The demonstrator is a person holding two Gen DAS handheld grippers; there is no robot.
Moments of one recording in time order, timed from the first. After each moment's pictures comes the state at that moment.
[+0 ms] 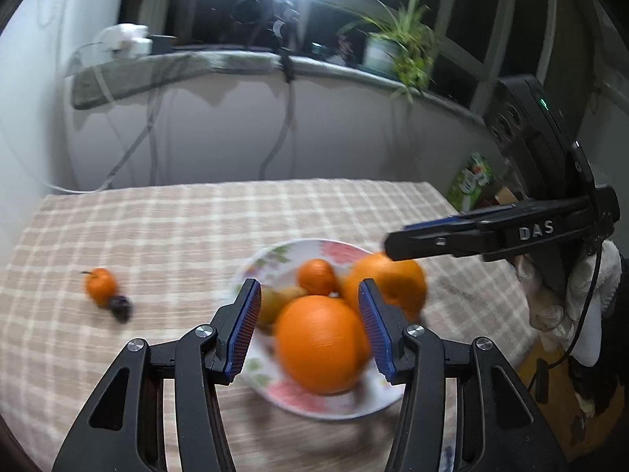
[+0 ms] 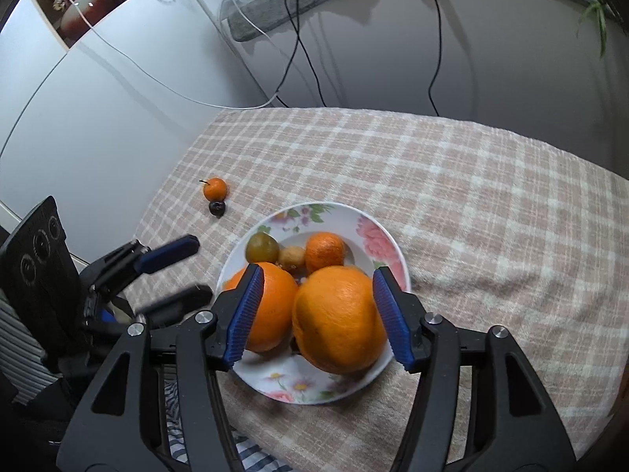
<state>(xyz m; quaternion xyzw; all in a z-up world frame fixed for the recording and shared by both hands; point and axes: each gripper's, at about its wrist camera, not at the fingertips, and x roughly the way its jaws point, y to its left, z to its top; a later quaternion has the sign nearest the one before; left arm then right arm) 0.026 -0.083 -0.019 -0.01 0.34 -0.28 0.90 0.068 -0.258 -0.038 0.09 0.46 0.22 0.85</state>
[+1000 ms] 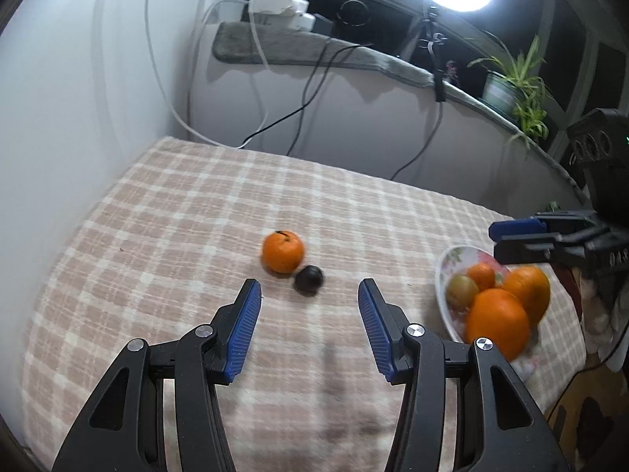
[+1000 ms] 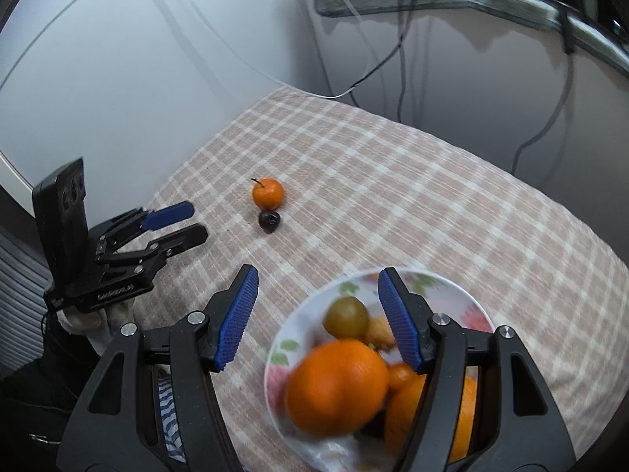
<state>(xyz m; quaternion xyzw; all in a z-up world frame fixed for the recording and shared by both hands) 0.067 0.056 -0.056 -0.08 0.37 -0.15 0.91 0.106 -0.138 -0.032 -0.03 0.46 0.29 0.84</state>
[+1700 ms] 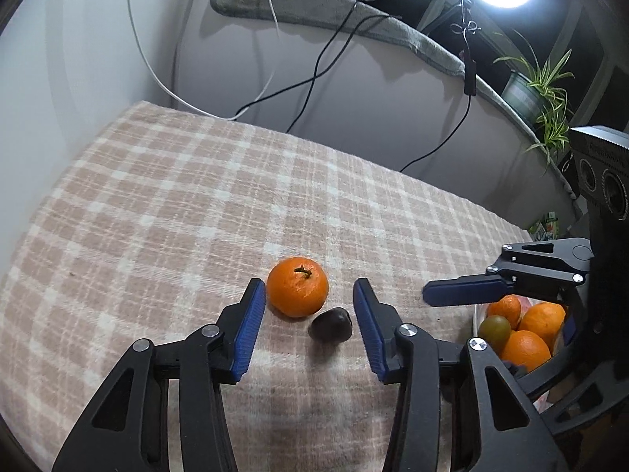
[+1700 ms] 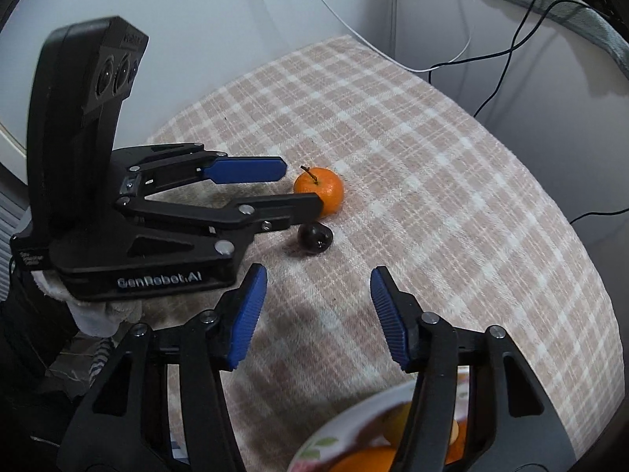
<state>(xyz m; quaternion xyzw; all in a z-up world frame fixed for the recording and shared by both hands) 0.140 0.061 -0.085 -0.11 0.43 -0.18 0.88 0.142 -0.030 -0.075 -0.16 0.50 0.33 0.79</state>
